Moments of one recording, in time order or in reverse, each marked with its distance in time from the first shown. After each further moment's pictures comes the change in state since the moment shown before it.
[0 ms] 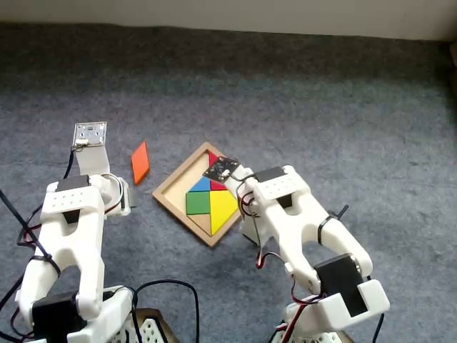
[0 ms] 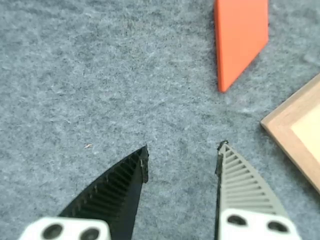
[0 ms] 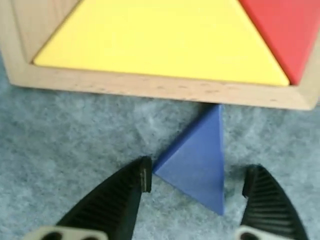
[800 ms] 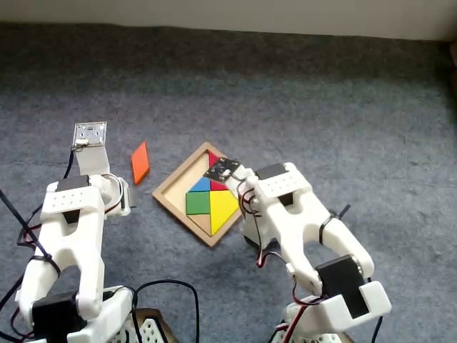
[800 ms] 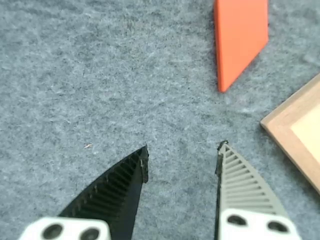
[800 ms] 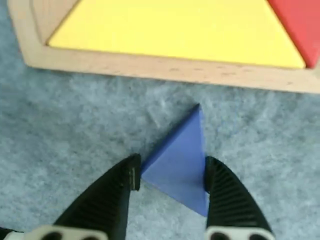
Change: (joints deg) left arm 0.0 0.0 0.0 0.0 0.0; right arm -0.2 -2.3 -1.7 7.1 0.2
